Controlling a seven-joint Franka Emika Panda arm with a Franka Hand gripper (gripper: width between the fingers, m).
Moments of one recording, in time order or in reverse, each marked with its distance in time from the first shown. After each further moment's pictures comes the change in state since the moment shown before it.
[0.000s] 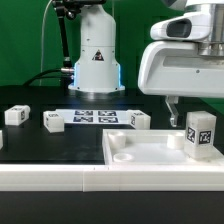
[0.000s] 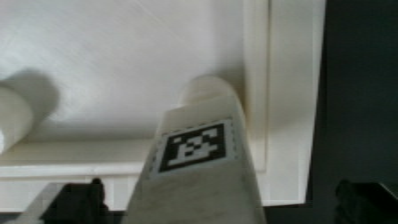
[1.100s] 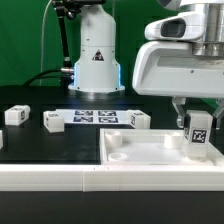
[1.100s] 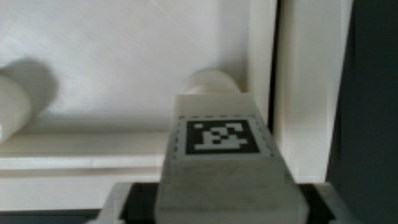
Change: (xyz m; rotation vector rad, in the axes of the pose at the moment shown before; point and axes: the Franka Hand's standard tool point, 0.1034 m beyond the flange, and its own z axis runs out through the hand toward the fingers) arm 0.000 0.006 0.002 0.011 0.007 0.144
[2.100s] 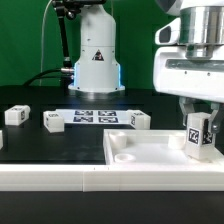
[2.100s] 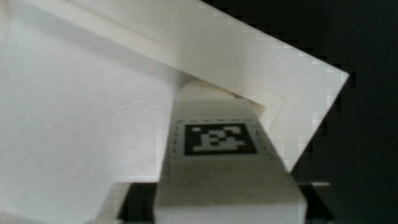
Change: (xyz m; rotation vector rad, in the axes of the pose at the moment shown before) arm -0.003 -0.006 0.002 0.019 0.024 1.130
